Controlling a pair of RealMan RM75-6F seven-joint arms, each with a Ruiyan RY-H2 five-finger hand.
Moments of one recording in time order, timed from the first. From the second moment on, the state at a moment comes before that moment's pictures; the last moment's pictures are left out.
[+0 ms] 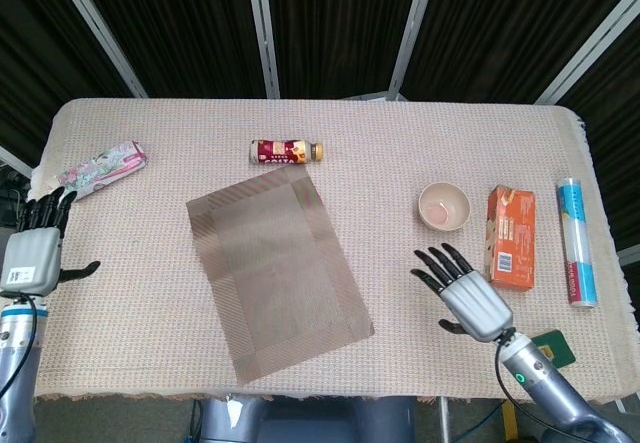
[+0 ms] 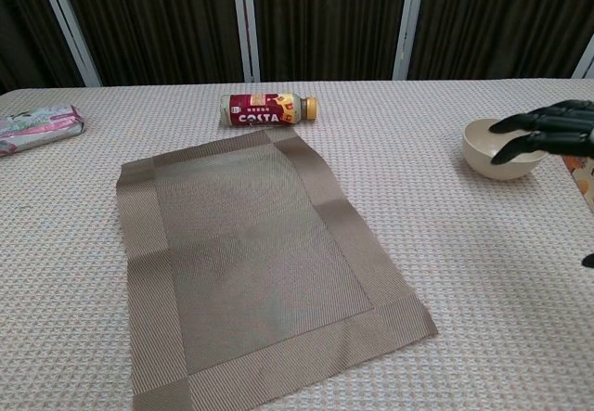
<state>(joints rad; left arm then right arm) -0.29 -1.19 -0.18 -1.70 1.15 1.33 0.30 0.40 -1.23 0.02 -1.57 -1.78 1.18 -0.13</state>
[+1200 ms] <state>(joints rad) -0.25 -1.16 -0.14 -1.69 1.23 1.36 0.23 0.59 -1.62 0.01 -1.40 -1.73 0.94 -0.37</state>
